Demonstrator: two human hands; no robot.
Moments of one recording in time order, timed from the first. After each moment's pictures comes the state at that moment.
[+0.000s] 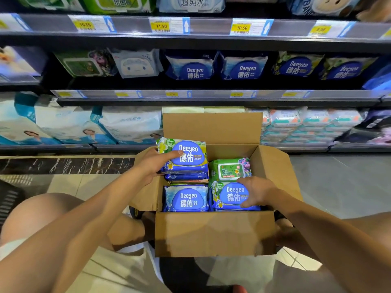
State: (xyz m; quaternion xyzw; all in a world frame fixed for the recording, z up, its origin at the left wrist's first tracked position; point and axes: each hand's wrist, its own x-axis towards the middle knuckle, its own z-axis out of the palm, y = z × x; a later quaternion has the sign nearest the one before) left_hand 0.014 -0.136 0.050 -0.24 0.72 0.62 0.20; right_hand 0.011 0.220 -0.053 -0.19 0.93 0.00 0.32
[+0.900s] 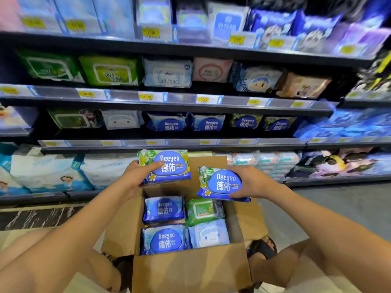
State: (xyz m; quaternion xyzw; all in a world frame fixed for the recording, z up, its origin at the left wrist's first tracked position) left_hand -0.012 -0.128 0.131 -0.18 0.71 0.67 0.11; right_hand -0.010 0.248 0.141 -0.17 0.97 -0.10 0.10
